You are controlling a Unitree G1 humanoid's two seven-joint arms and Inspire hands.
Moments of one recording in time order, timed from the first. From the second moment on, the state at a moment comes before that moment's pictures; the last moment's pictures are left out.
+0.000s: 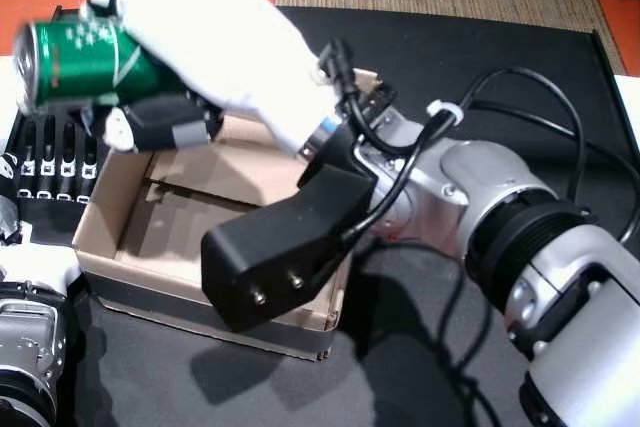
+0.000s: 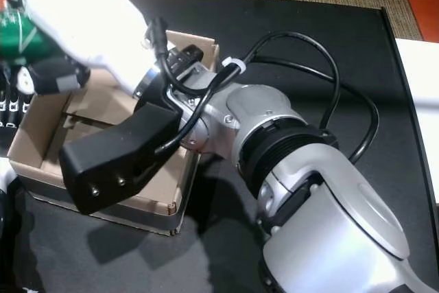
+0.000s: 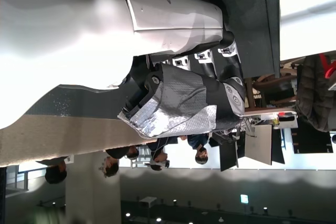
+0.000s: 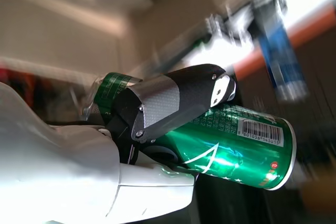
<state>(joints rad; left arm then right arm) -0.76 0.17 0.93 1.31 -0.78 0.06 -0.41 -1.20 0.01 0.59 1.35 -0.78 -0.65 -0.26</state>
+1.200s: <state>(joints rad) -0.76 0.16 0.92 1.31 -0.78 0.05 -0.40 -1.20 0.03 0.52 1.37 -0.67 -0.22 0.38</state>
